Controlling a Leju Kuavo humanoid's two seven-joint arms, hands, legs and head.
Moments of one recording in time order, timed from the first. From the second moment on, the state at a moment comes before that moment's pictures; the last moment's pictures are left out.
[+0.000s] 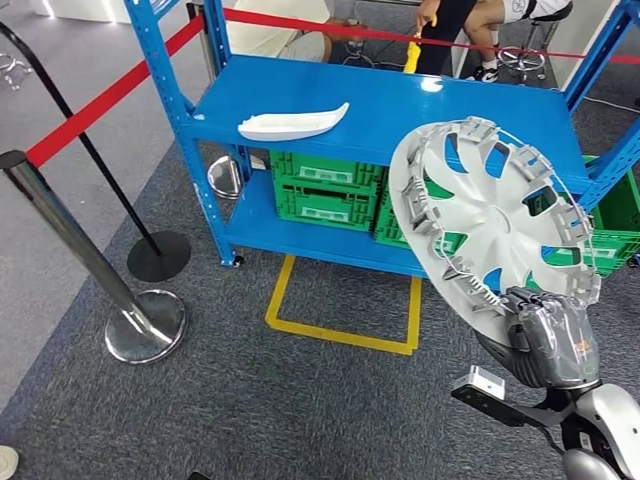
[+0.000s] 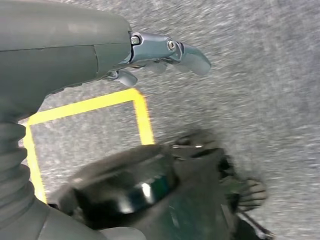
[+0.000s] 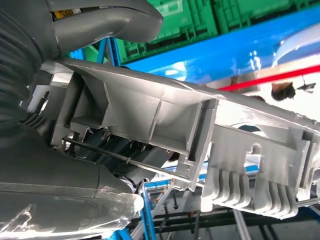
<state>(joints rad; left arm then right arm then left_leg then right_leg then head) 0.02 0.25 -1.49 -0.73 1.26 0.70 -0.39 0.02 -0.52 0.32 -1.82 0.94 -0.27 0.01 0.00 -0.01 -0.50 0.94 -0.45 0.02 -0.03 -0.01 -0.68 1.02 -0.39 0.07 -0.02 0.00</state>
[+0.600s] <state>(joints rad) 0.02 0.25 -1.48 -0.73 1.25 0.70 -0.39 0.01 -0.52 0.32 -1.82 0.93 -0.25 0.02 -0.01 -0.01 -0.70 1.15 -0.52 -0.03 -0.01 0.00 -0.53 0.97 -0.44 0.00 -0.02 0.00</state>
